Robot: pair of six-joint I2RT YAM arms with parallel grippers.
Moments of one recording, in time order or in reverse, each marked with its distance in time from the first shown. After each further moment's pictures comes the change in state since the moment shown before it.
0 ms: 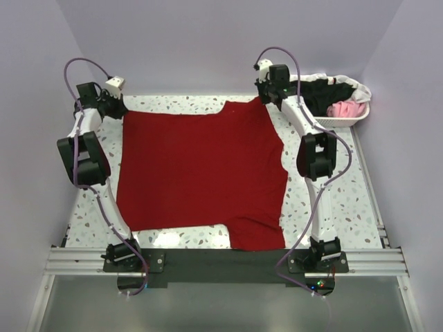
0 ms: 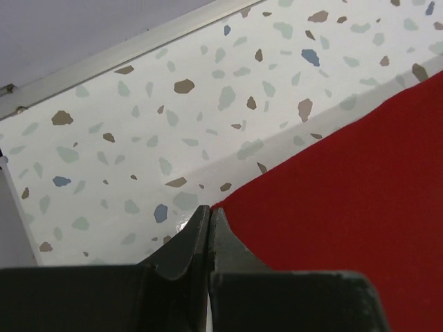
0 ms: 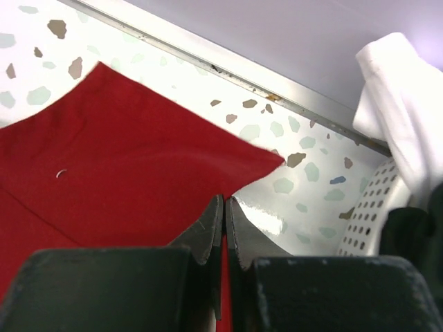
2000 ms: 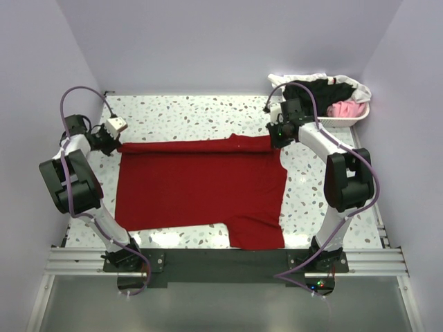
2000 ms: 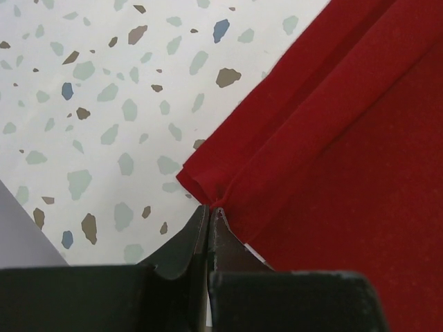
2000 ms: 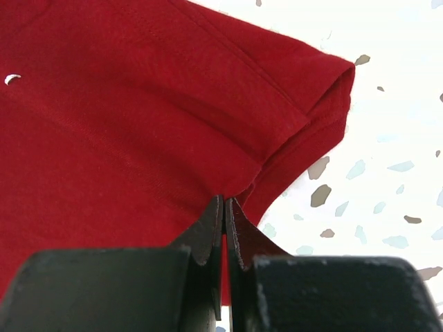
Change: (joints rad) left arm 0.139 -0.403 -0.588 -0.115 0.125 0.622; right arm -0.003 -0.616 -0.919 -0.105 -0.090 0.026
